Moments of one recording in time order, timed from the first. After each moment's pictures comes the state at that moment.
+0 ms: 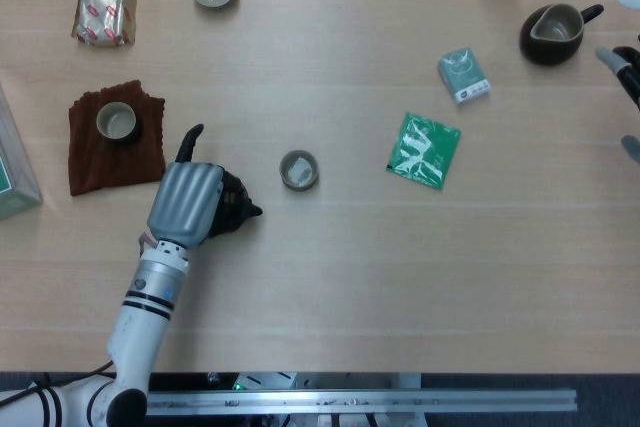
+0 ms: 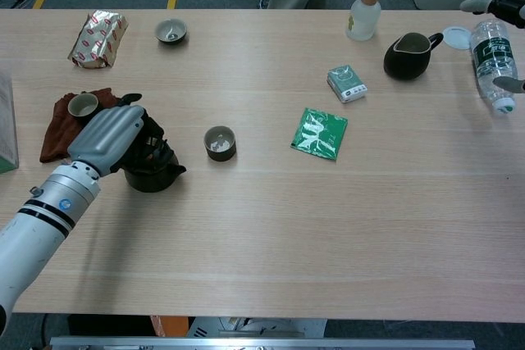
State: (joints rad) left arm -0.39 -1.75 -0.05 -1.50 1.27 1.23 0.31; right arm 0.45 -1.02 0.06 -1.73 -1.34 1.07 -0.33
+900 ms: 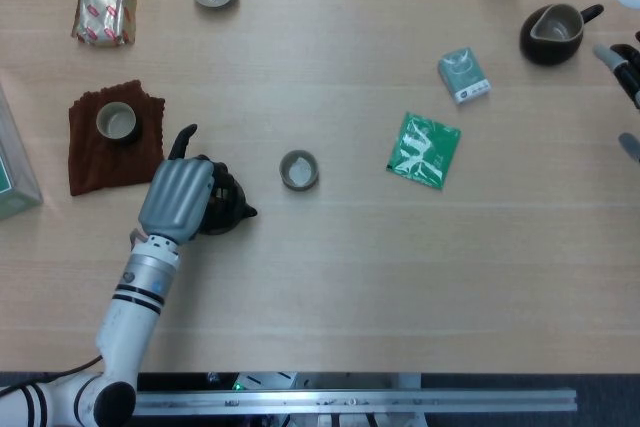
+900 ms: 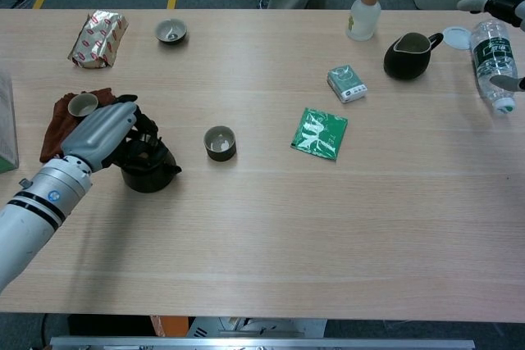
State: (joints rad) left arm -0.39 -1.69 -0.08 -1.54 1.24 1.17 0.25; right arm 0.46 -1.03 0.07 -1.73 -1.31 1.06 -0.35
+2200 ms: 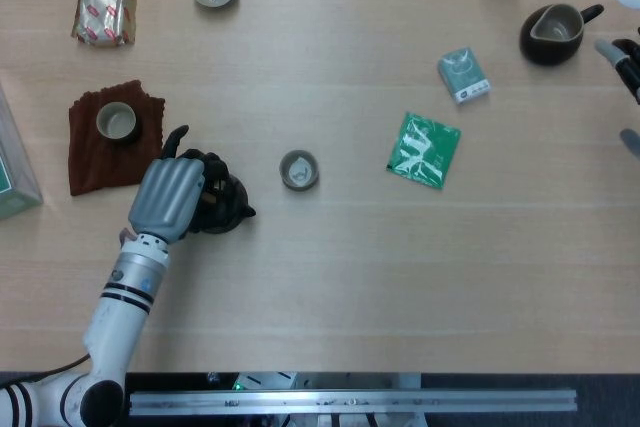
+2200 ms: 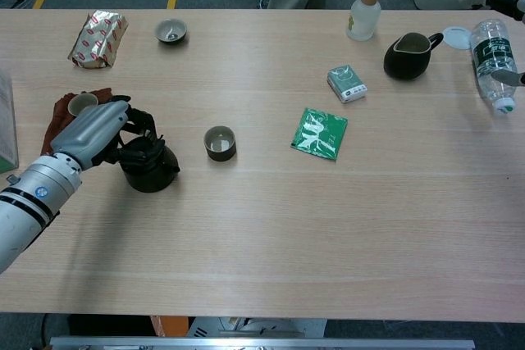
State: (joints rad) left arm -0.40 -1.63 -0.08 -1.59 1.22 1.14 0.24; right arm 0.47 -1.02 0.07 -1.75 -1.30 1.06 -0.36
